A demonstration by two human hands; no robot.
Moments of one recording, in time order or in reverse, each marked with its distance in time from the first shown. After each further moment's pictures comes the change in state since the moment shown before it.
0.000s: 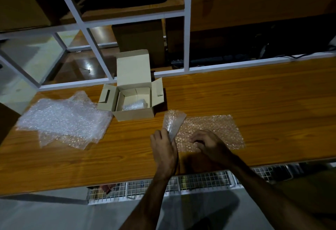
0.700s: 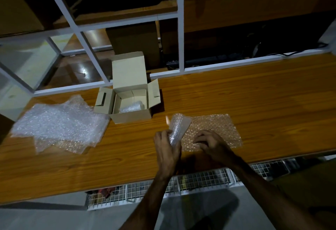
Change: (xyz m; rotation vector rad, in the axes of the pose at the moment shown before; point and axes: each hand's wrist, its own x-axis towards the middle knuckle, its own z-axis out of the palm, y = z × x) left_hand -0.006 0.006 0.005 -0.364 -0.029 -0.011; right_hand -0.012 -0.007 -0.013 0.012 -0.033 0.143
